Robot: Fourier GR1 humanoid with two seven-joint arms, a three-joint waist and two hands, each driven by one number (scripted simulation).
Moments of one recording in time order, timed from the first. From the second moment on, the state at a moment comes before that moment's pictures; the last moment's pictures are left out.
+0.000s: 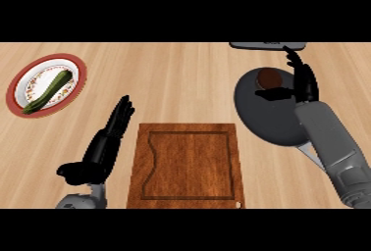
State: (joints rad) left arm -0.06 0.03 -0.14 -1.56 -0.01 0.00 -0.10; right arm -0.85 -0.29 -0.14 -0.38 0.38 -0.43 -0.27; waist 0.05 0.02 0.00
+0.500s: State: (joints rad) left arm -0.05 0.03 -0.12 -1.57 -0.01 0.01 -0.09; right arm -0.80 -0.36 -0.33 -0.38 0.16 -0.23 -0.48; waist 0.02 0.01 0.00
